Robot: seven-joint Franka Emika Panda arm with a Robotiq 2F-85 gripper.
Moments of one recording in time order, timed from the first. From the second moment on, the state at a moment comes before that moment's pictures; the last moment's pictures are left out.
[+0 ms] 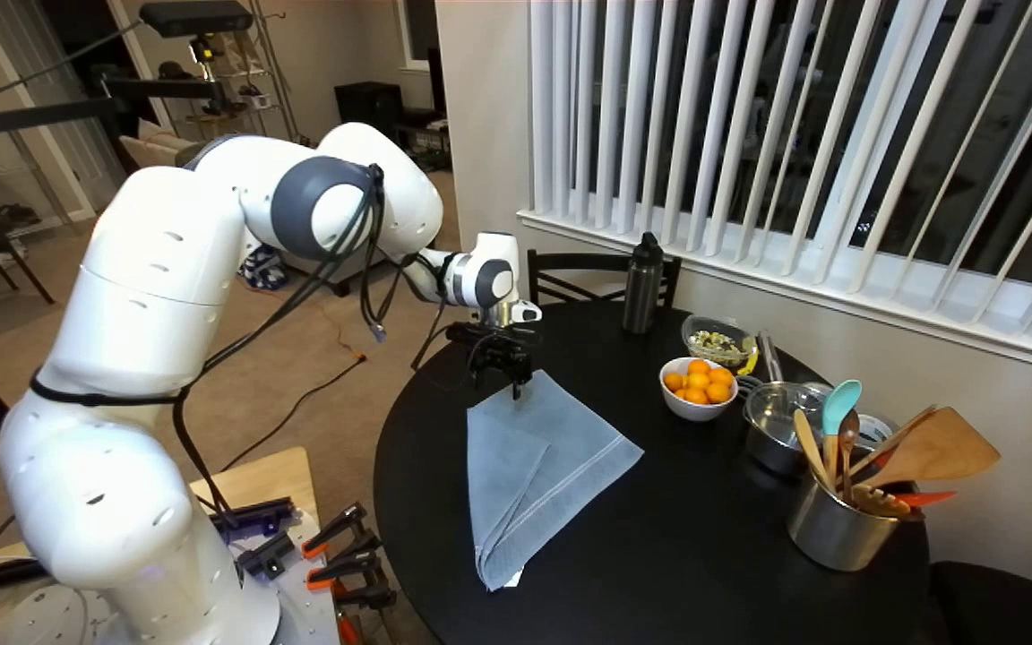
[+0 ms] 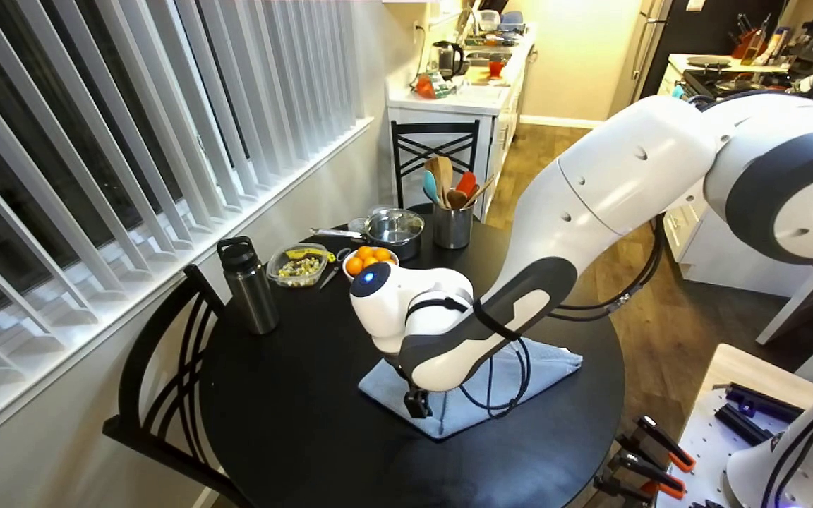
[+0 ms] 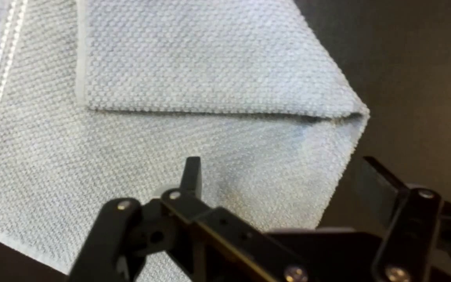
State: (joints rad) arm 0.40 0.66 0.09 -1.80 -0.25 2.21 0.06
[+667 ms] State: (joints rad) arm 0.18 0.58 0.11 -1.91 -0.41 2.23 -0.52
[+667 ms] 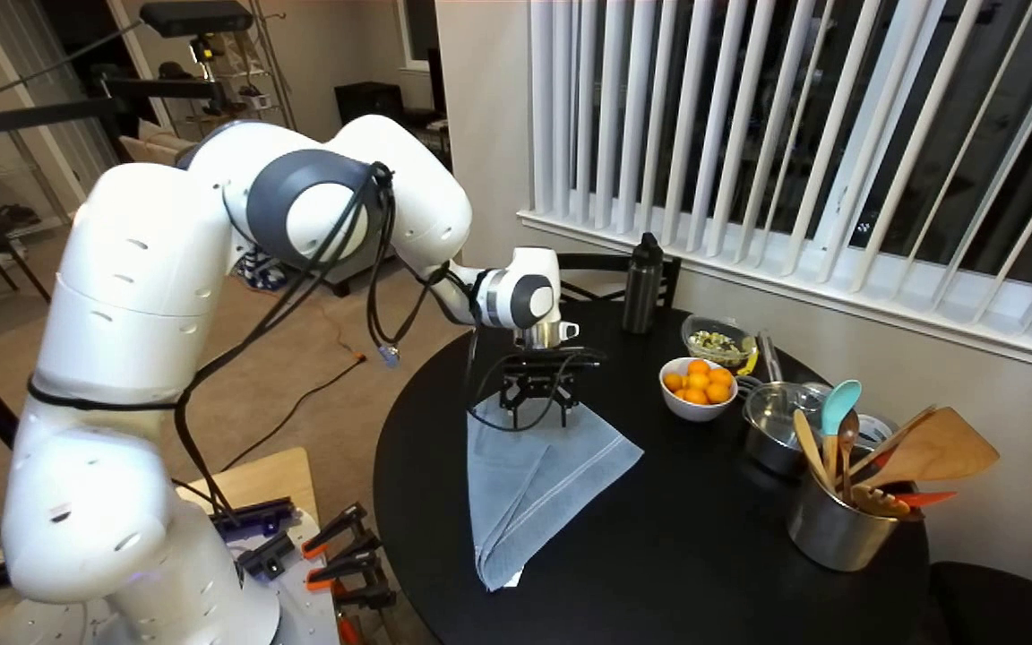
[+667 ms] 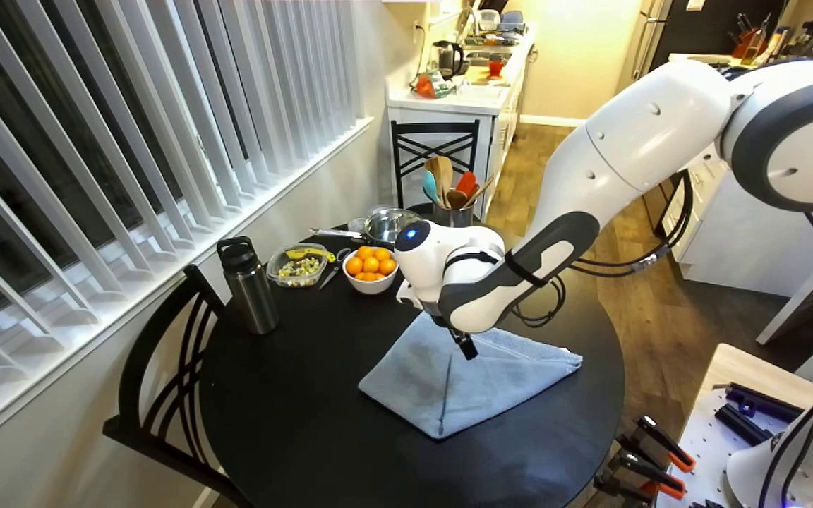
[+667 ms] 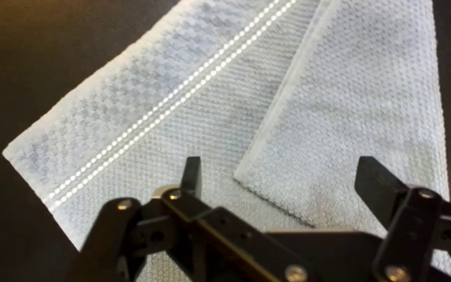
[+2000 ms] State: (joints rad) arm -0.01 0.49 0.21 -2.10 -0.16 2.40 -0.96
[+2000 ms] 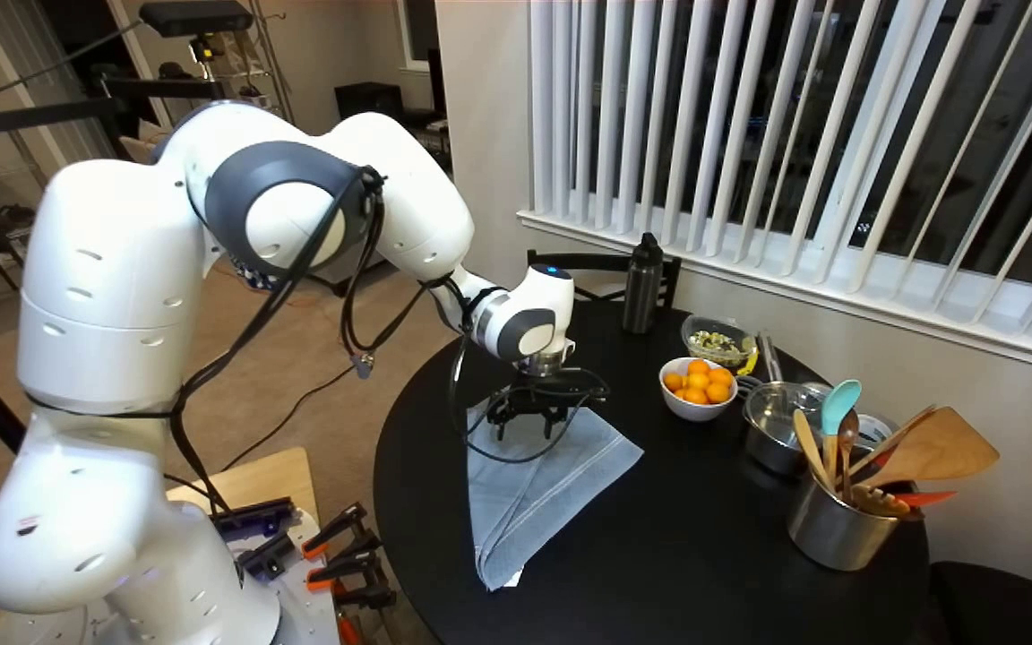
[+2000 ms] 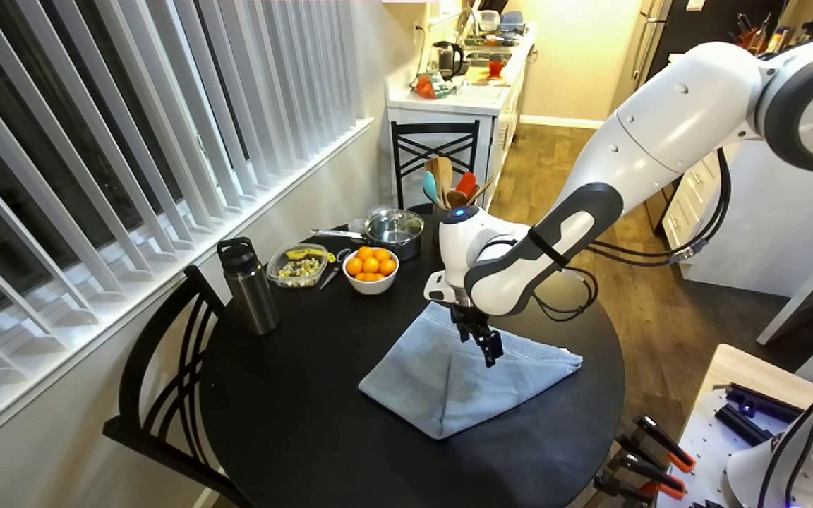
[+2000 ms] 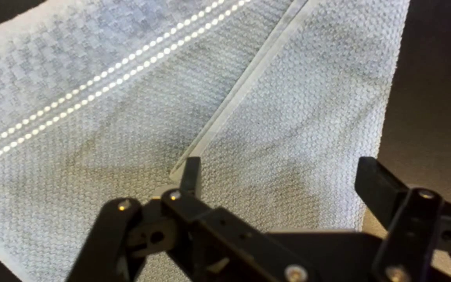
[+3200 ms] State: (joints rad) arm -0.07 0.69 0.23 -1.93 -0.14 2.43 -1.14
